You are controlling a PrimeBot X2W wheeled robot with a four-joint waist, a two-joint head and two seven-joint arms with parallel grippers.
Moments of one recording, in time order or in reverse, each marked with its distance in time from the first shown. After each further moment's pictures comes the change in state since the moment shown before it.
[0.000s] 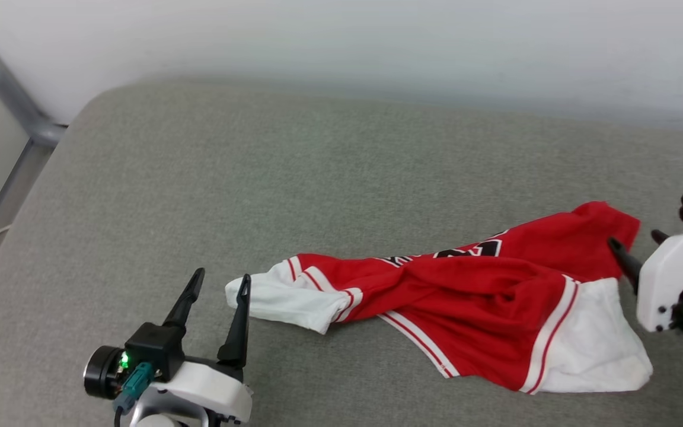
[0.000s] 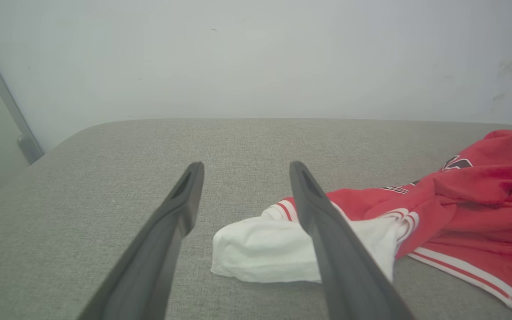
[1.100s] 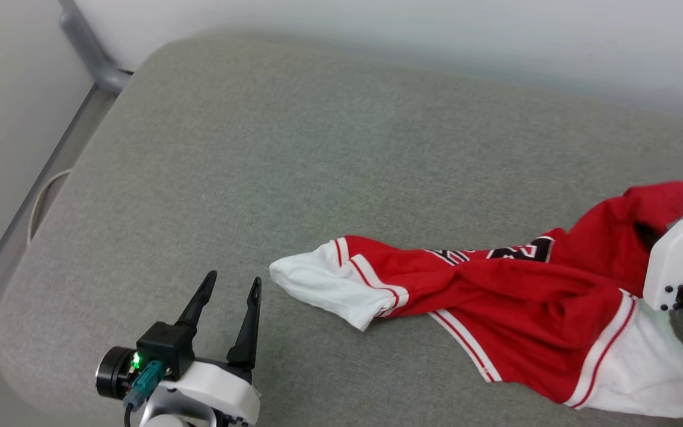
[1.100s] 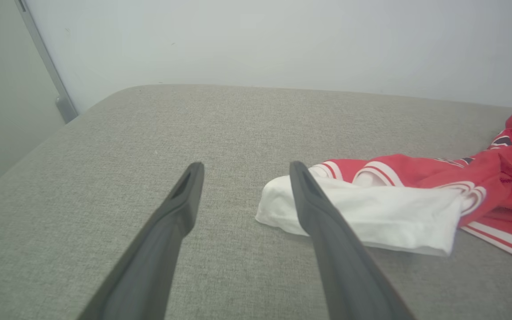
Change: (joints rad) left arm -0.028 -0.063 0.027 0.049 0.044 -0.062 0.000; right arm -0.132 -0.022 0.005 0.252 0.034 0.000 -0.030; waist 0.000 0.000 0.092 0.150
